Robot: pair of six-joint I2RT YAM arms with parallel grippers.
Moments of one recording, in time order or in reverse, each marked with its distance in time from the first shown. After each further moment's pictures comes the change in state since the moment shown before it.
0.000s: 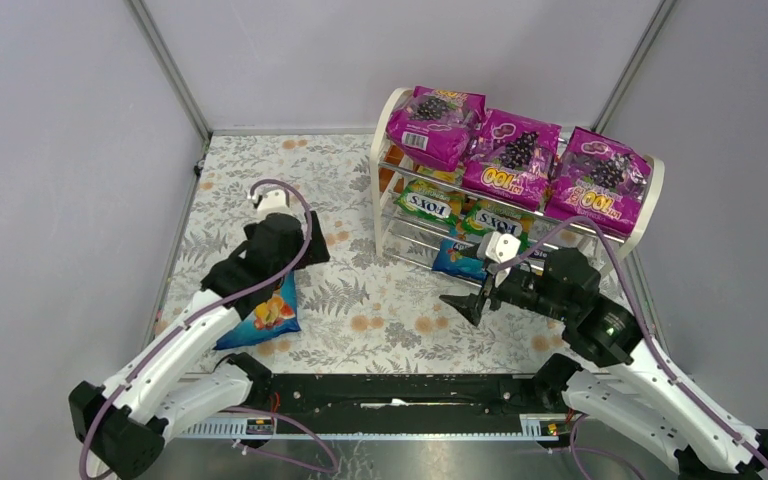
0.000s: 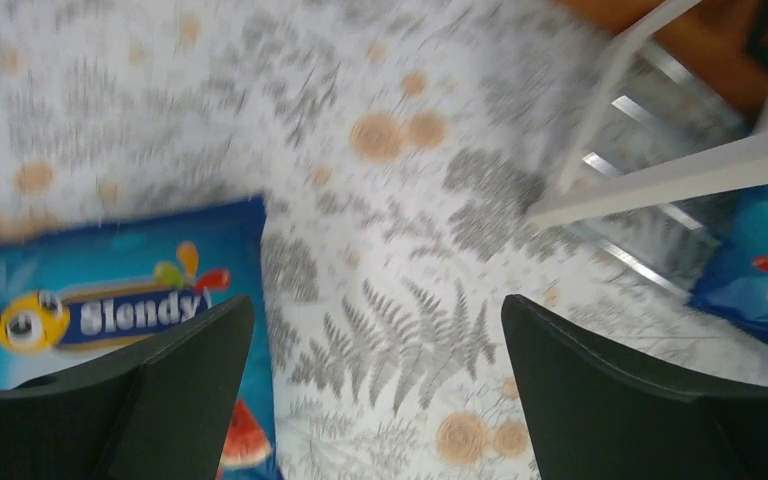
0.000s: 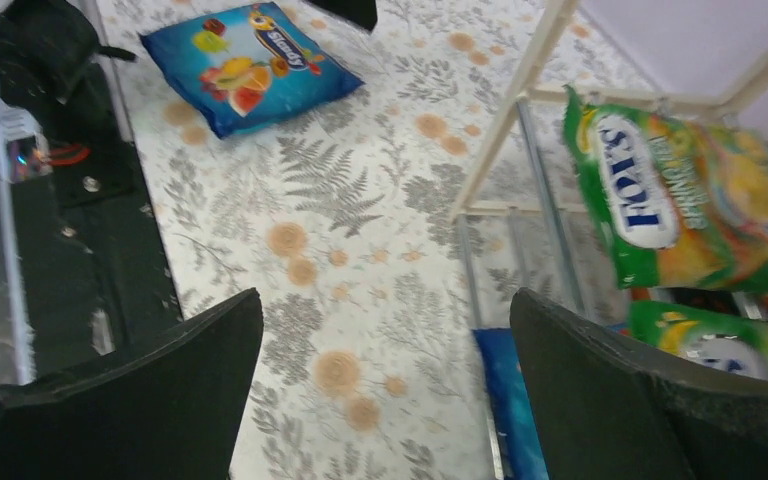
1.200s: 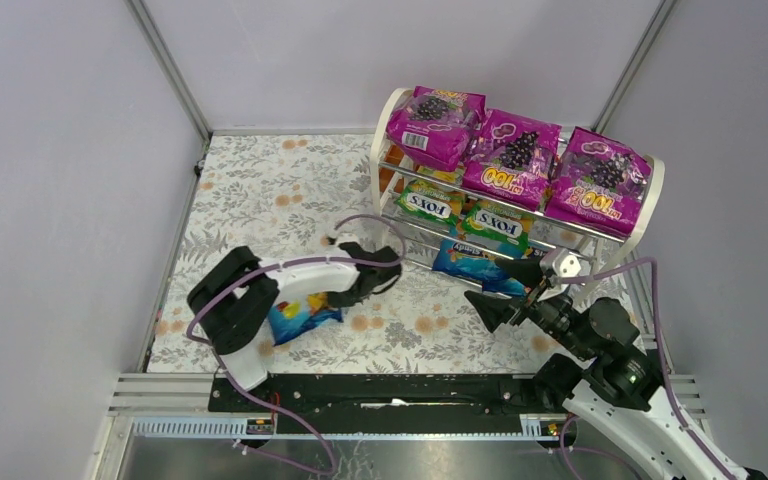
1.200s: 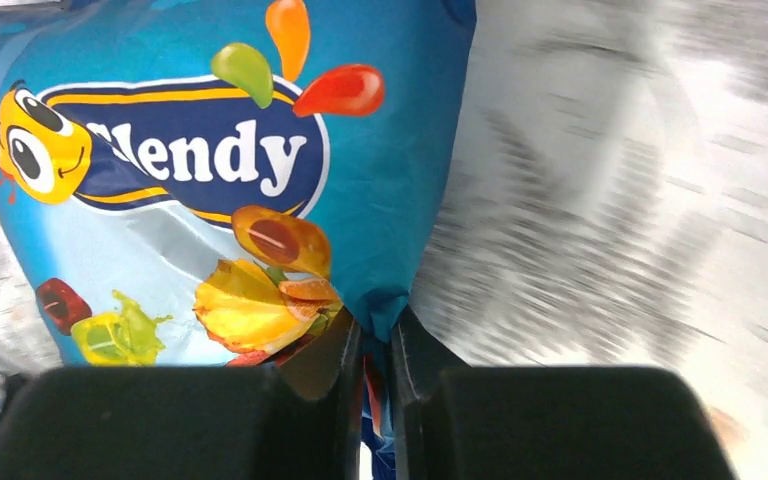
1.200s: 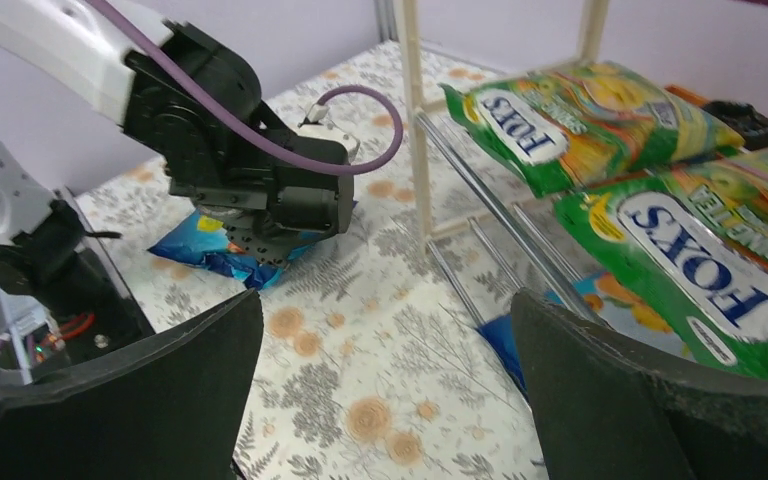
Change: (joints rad) left arm -0.279 0.781 0.115 -0.409 -0.208 -0.564; right arm 0.000 -0.430 -0.290 0.175 0.247 0.402
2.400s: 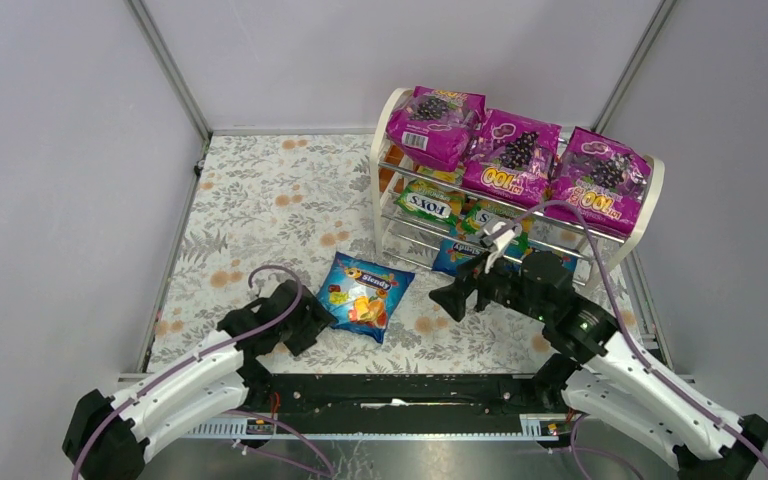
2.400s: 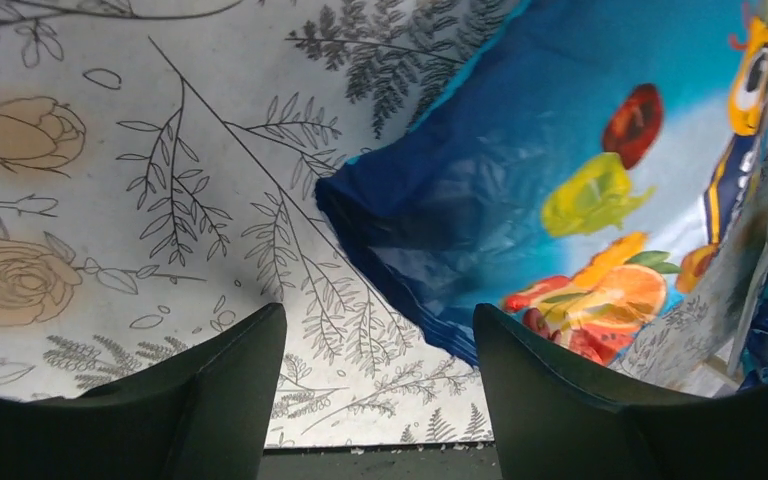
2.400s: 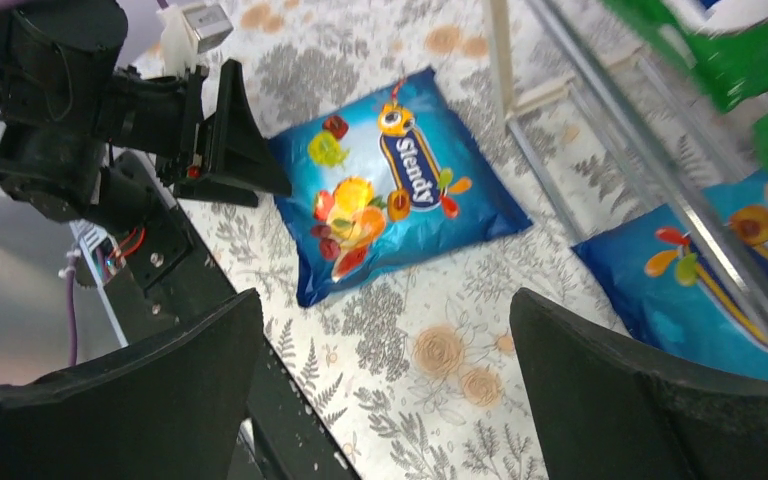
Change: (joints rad) left arm 0.154 -0.949 -0.592 0.292 0.493 -0.262; right arm 0.000 0.423 0.106 -0.019 -0.107 0.117
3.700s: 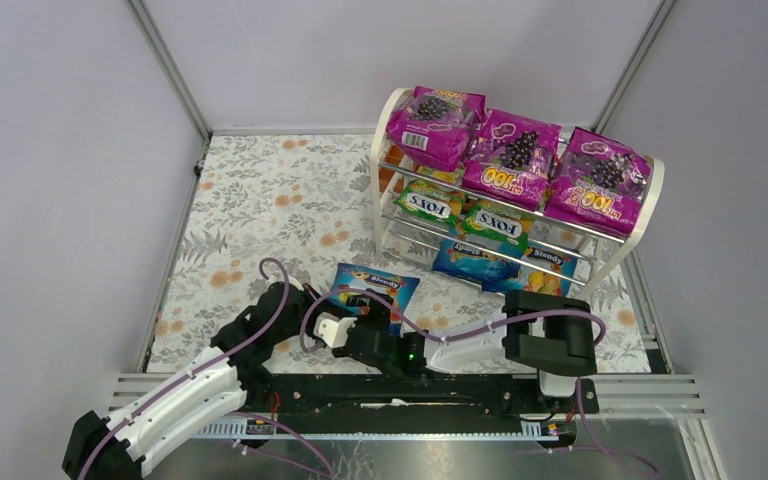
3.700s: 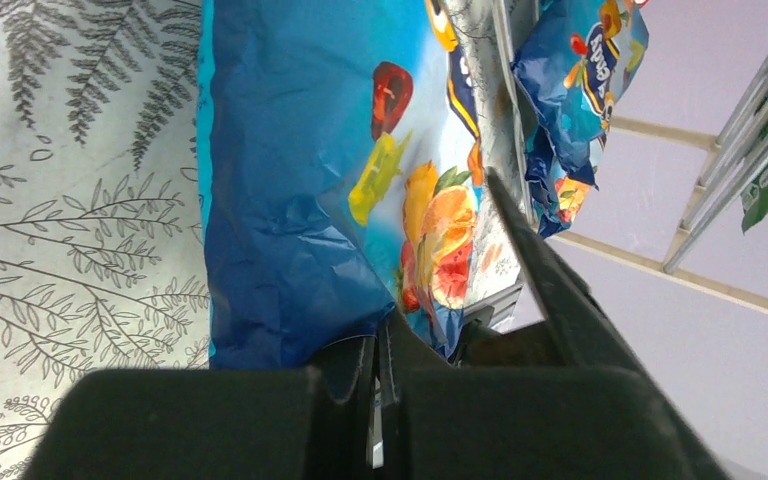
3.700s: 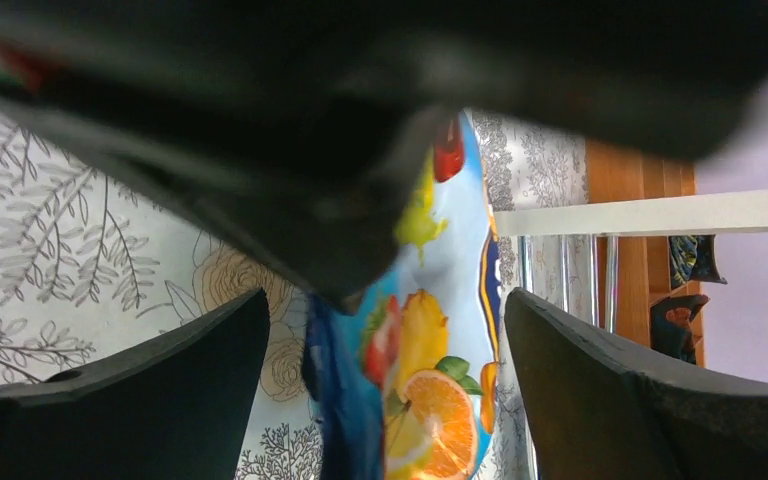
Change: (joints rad) left arm 0.009 -0.169 -0.154 0.418 0.247 -0.026; right arm 0.697 1.170 0.225 0.612 0.910 -0.707
